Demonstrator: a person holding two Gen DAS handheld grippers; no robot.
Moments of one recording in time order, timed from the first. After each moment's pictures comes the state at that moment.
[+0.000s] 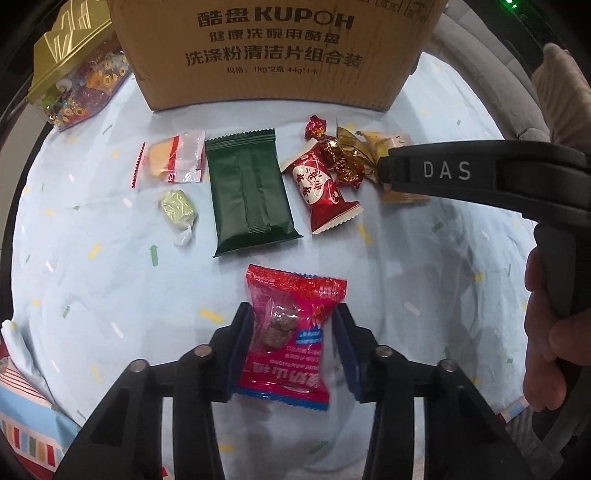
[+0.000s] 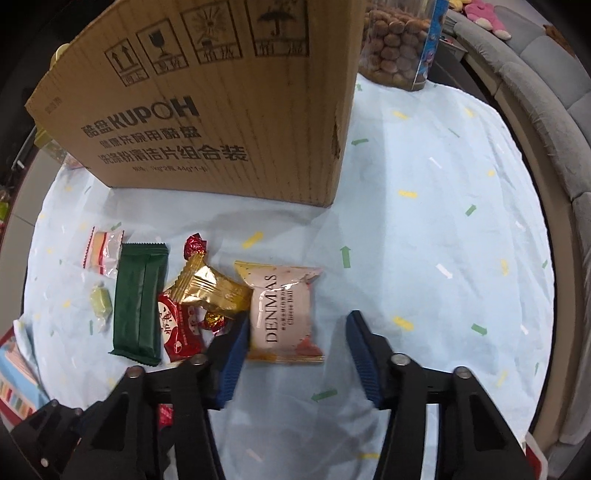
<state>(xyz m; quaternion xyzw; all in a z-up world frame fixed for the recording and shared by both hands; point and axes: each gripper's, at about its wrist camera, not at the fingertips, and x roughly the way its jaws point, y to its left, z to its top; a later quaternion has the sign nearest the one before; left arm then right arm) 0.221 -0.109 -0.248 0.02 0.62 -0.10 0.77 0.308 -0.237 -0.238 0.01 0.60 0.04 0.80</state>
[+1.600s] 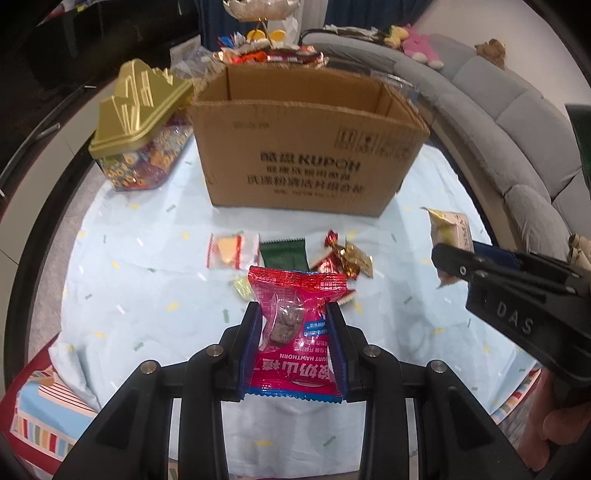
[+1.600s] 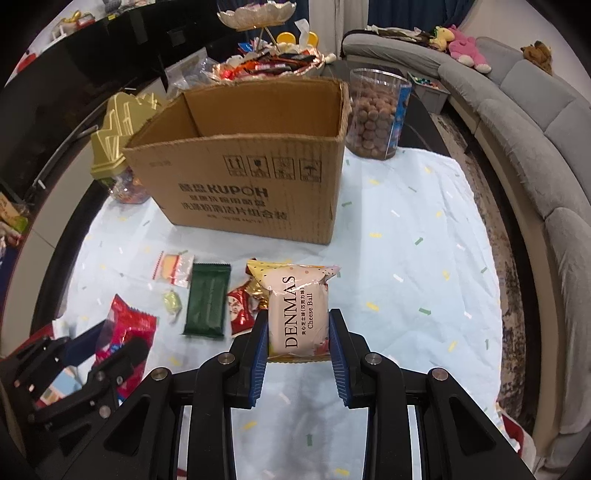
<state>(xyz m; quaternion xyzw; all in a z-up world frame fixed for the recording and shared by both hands) 0.205 -0.070 -0.138 0.00 0.51 -0.08 0.85 0.238 -0.224 -0.134 0.01 0.51 0.03 0.86</state>
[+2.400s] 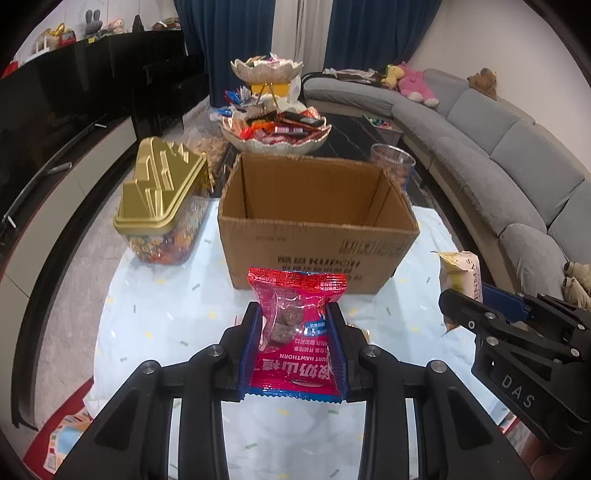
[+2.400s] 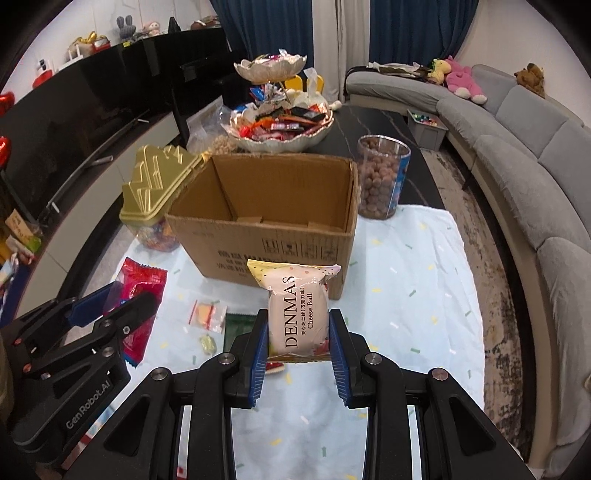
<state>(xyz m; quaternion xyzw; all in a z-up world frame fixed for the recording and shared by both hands) 0.235 -0.056 -0.064 0.00 0.44 -0.08 0.90 0.235 -0.210 -0.061 0.01 0.45 0.04 0.89</state>
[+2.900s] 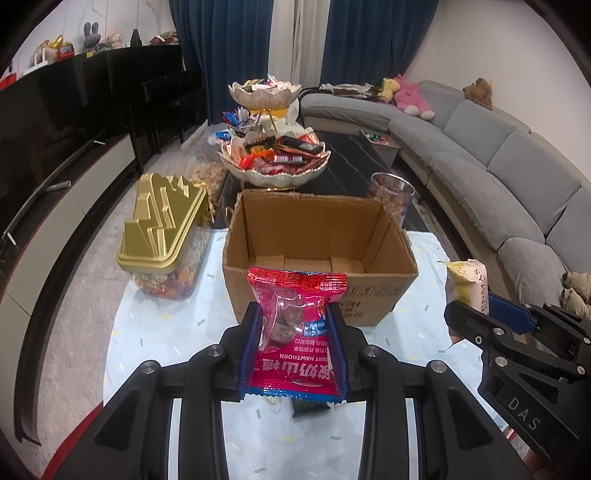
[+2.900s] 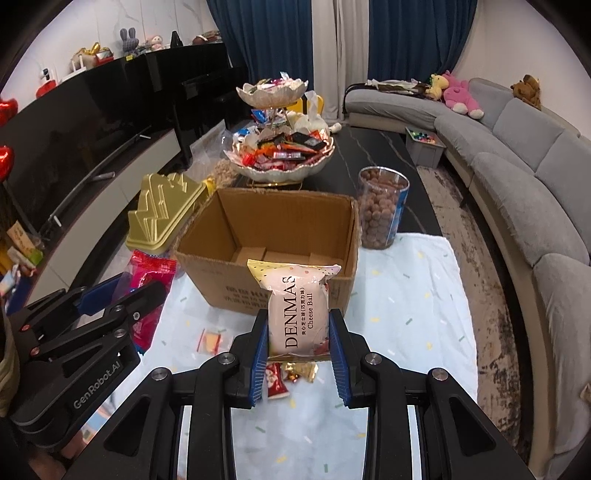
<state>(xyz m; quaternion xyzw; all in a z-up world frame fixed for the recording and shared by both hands) 0.260 -0.053 -0.034 0.00 0.41 -0.09 0.91 0.246 -0.202 -0.032 0.01 0.42 0.04 0.91</state>
